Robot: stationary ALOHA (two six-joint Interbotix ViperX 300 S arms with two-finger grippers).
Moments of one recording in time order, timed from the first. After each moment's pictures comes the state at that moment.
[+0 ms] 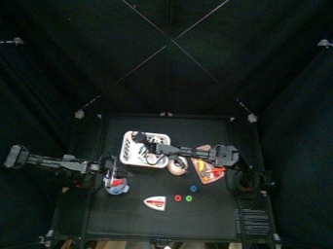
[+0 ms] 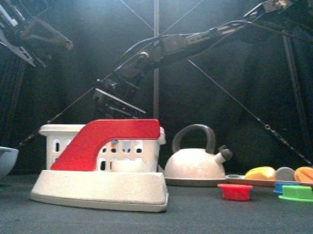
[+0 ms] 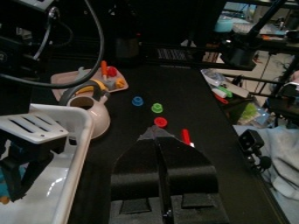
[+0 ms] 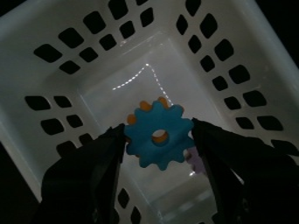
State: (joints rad) left arm -0.10 -0.90 1.18 -0.10 -0.10 0.00; right arm -0.23 0.62 -0.40 -0.26 0.79 0.55
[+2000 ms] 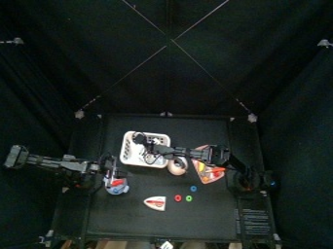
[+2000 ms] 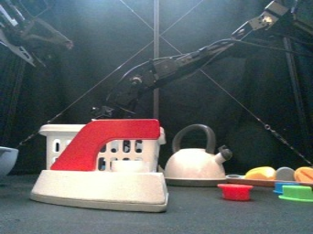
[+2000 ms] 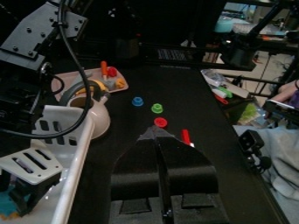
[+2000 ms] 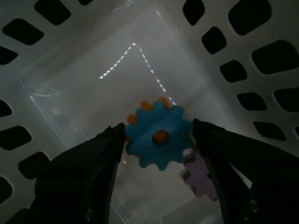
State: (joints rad) left arm -0.10 -0.90 1.18 -0.10 -0.10 0.00; right arm -0.26 0.71 -0.42 -0.25 0.79 0.55
